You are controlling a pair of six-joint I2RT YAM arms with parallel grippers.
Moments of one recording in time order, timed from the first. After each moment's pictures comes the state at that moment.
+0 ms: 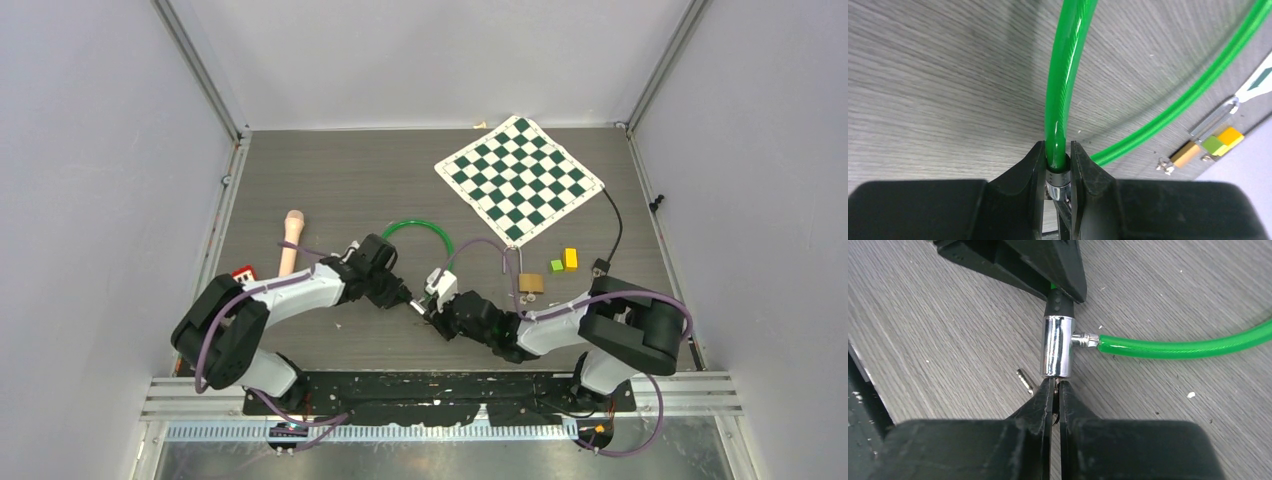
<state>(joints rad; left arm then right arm) -0.69 1.48 0.72 -0.33 -0.01 -1.44 1.14 1.56 0.41 0.68 0.20 0.16</state>
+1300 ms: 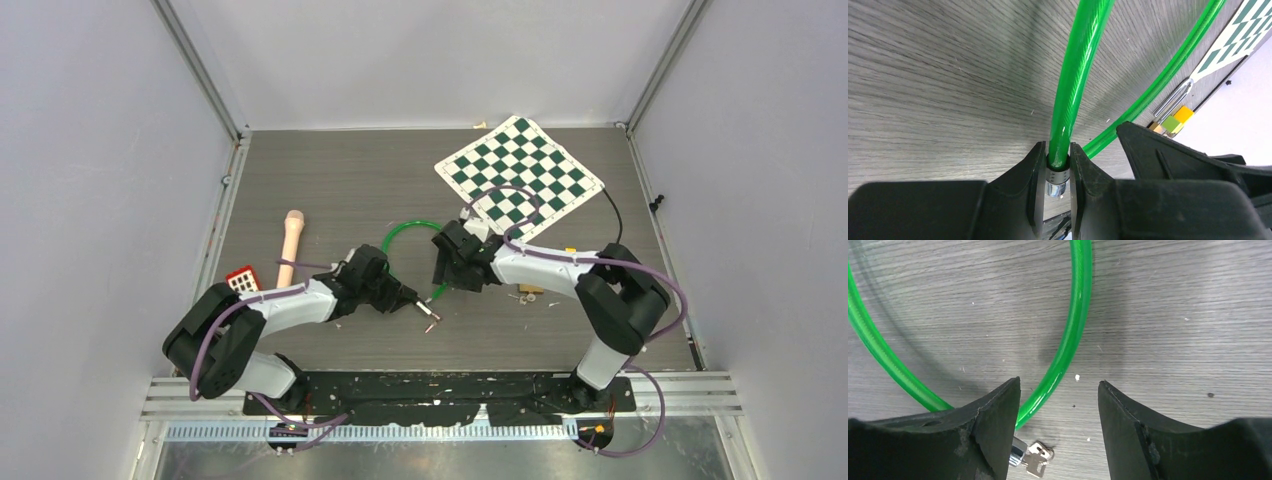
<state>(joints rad) -0.69 1.40 0.54 -0.02 0.06 -1.54 0.83 1.66 1.00 -0.41 0.23 0.94</state>
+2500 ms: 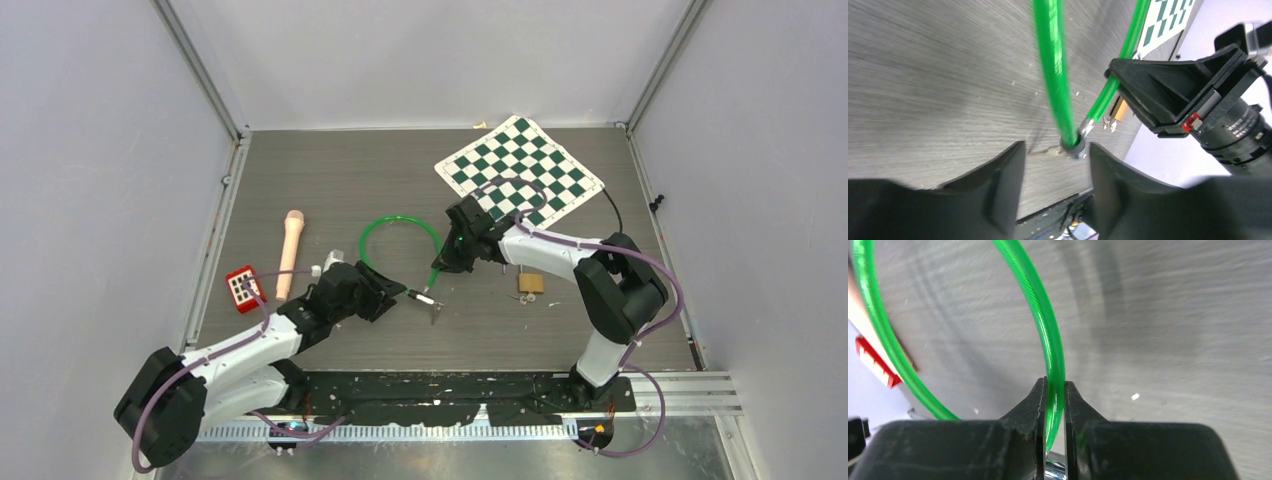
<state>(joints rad) -0.69 1.01 0.35 0.02 -0.02 -1.47 0.69 1.73 1.09 -0.34 -0.10 1.05</state>
